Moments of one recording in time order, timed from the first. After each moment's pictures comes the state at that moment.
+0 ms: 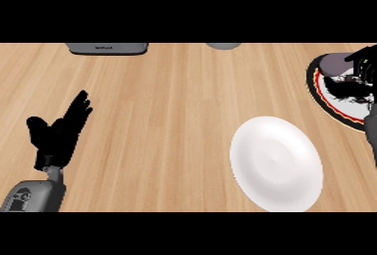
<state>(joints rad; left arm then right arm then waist) -0.15 0.28 0.00 -1.42 0.11 0.07 0.15 -0.58 -0.44 -0.26 -1.05 0.73 -0.28 0.04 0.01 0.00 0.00</state>
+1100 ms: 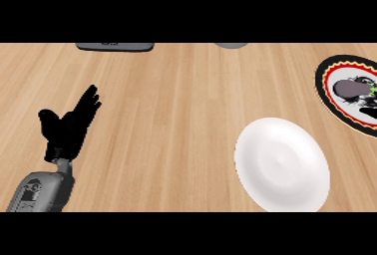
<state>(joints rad) -0.21 0.24 0.00 -1.39 0.08 0.05 0.15 -0.75 -0.71 -0.44 -0.29 0.65 -0.15 -0.43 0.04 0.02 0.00</state>
